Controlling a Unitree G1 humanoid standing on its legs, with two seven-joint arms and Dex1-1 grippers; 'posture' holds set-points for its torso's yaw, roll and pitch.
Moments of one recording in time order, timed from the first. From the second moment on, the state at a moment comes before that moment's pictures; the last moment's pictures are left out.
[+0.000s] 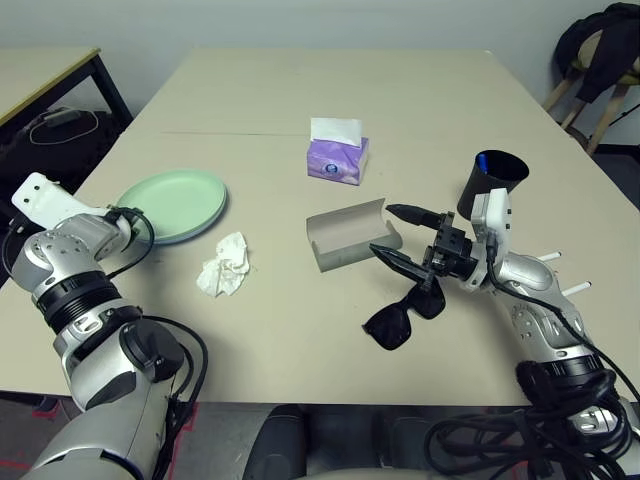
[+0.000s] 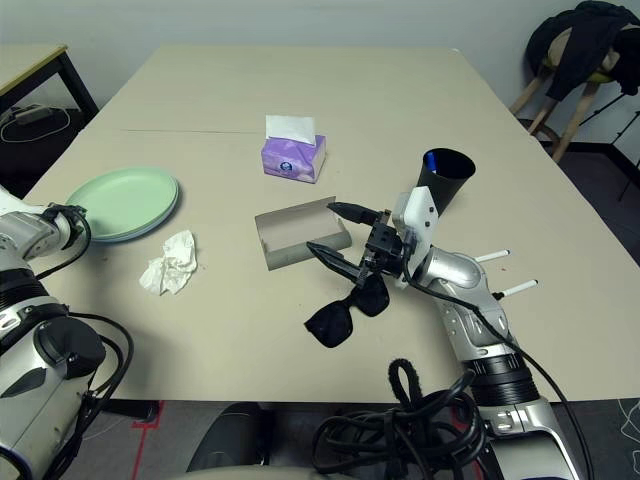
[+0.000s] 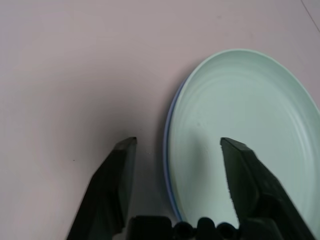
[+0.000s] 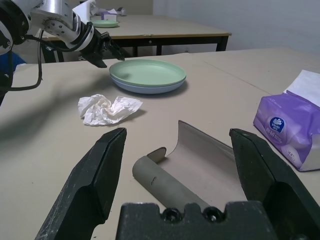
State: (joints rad) left arm -0.76 0.45 0.89 0.35 -0.47 1.03 0.43; right arm -0.30 -0.37 0.06 0.00 0.41 0.05 0.96
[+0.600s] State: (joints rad) left arm -0.37 0.73 0.33 0.09 -0.45 0.59 -0.59; right arm -0.30 -0.38 0.06 0.03 0.41 0.03 0.97
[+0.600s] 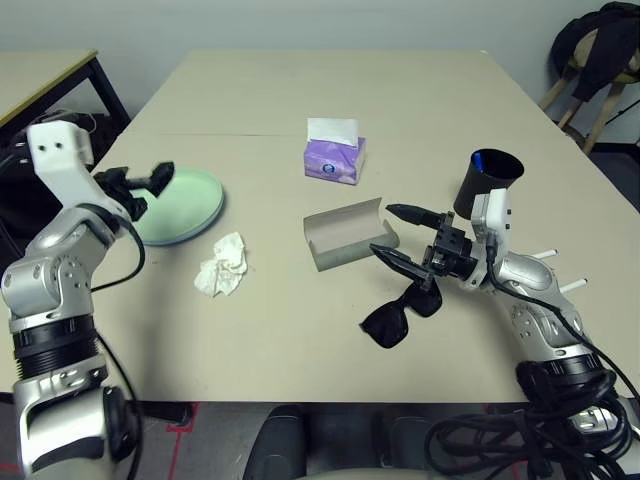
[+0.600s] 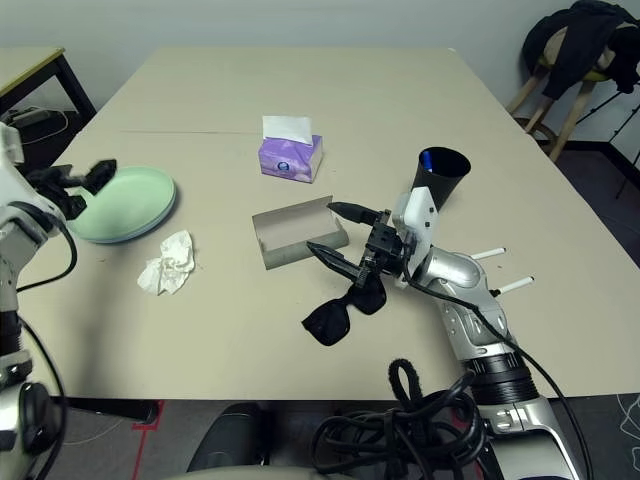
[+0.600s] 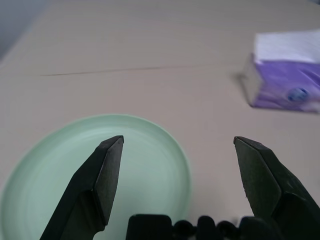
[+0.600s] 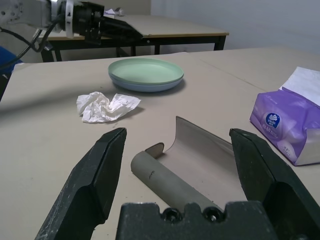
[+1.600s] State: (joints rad) left arm -0.22 0.82 0.08 0.12 -0.33 0.50 -0.94; right arm -0.30 -0.39 0.06 0.02 0.41 0.03 0.97
